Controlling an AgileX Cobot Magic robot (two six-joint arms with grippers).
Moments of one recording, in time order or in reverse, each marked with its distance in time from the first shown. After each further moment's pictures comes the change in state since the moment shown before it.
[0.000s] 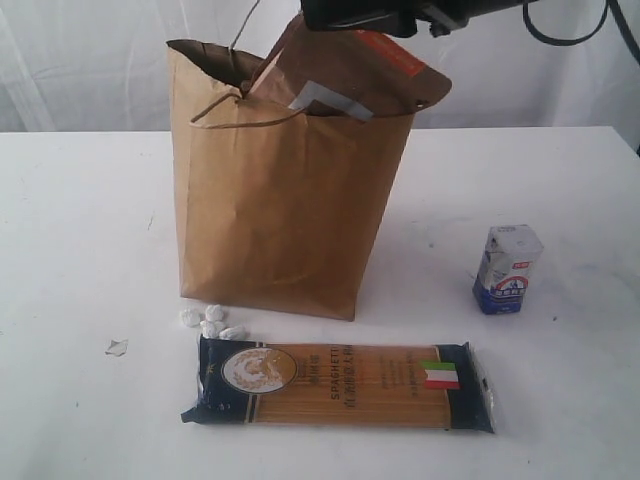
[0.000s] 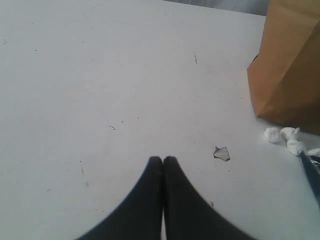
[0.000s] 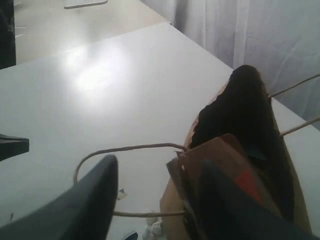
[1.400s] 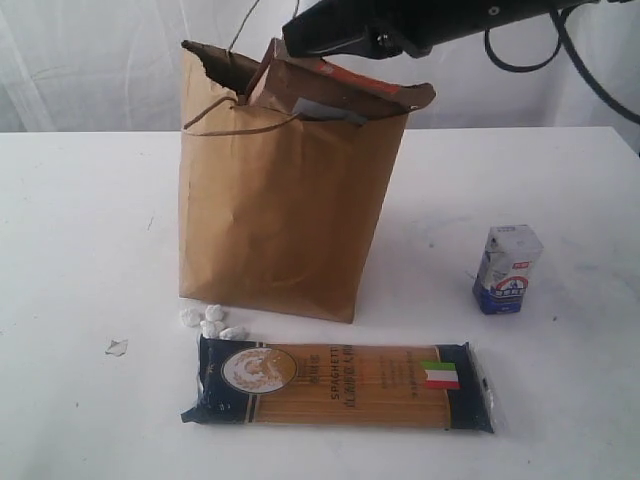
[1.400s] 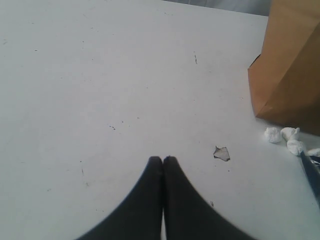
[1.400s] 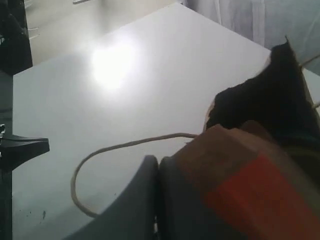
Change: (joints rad) left arm 0.000 0.000 0.000 0.000 0.000 0.000; right arm 0.058 0.062 -0.006 -0.019 -0.013 0.124
